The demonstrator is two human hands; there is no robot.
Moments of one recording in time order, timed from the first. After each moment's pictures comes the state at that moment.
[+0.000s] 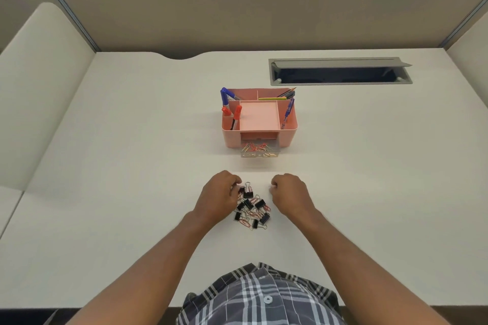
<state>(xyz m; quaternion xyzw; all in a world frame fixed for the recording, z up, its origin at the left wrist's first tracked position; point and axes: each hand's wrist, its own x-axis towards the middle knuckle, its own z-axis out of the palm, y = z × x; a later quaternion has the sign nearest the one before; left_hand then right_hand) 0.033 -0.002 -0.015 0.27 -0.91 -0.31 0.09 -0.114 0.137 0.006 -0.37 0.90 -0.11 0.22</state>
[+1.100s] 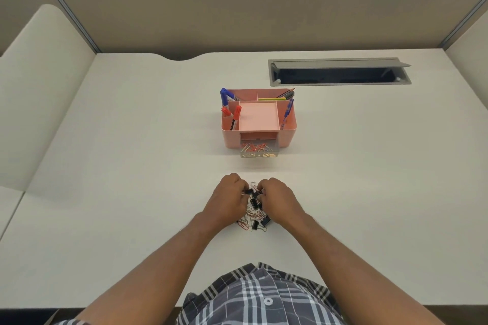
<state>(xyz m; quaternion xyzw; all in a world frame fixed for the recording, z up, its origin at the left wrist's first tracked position) 0.023 0.013 -0.029 0.24 -0.93 -0.27 0.04 -0.093 0.129 -0.006 -0.40 0.87 -0.14 0.25</state>
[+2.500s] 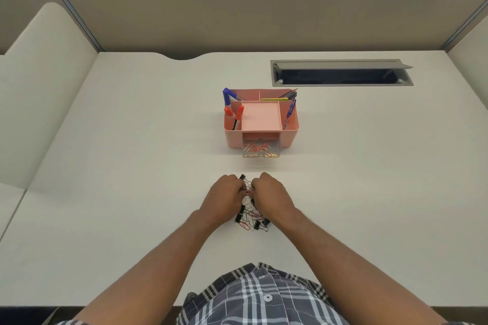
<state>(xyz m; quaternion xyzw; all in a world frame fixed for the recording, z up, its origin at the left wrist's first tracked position) 0.023 0.002 -0.018 0.25 -0.93 -0.26 0.00 -0.082 0.107 -0.002 -0.46 0.86 -0.08 0.18</state>
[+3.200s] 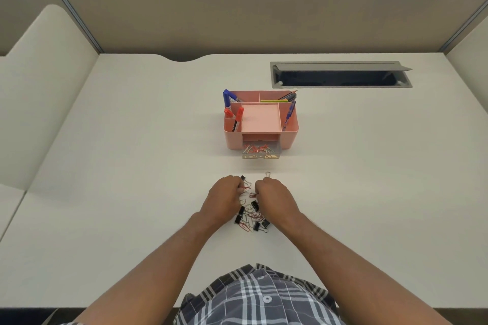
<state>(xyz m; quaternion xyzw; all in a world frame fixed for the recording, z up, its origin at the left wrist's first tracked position) 0.022 0.005 -0.011 0.31 -0.90 -0.31 0.00 -0.083 0.120 0.002 -0.48 0.86 -0.07 0.16</state>
